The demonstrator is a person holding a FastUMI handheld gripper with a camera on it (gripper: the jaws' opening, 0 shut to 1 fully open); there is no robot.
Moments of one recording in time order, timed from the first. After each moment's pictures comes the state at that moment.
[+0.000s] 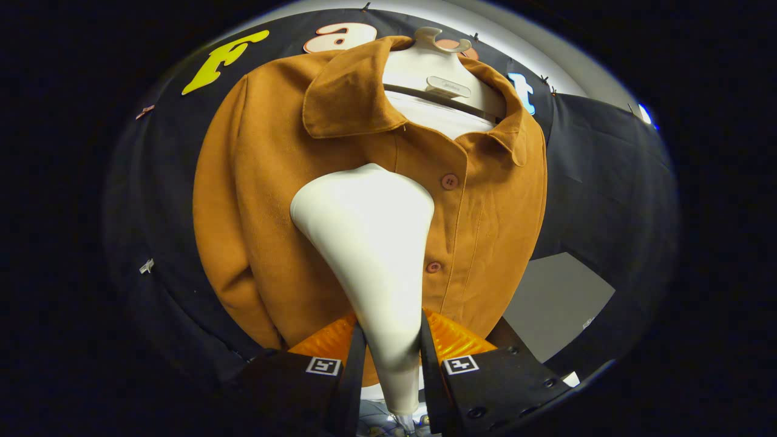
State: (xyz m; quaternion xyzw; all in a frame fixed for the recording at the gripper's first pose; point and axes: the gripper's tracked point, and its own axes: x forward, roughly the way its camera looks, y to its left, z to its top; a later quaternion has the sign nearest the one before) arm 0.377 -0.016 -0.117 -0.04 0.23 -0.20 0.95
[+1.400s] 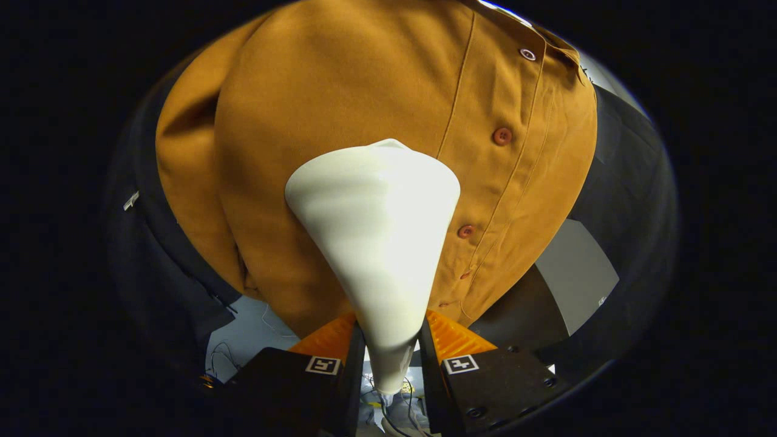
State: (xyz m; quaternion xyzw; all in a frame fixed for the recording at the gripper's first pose) arm 0.347 -0.017 -0.259 -0.07 0.39 -0.19 0.90
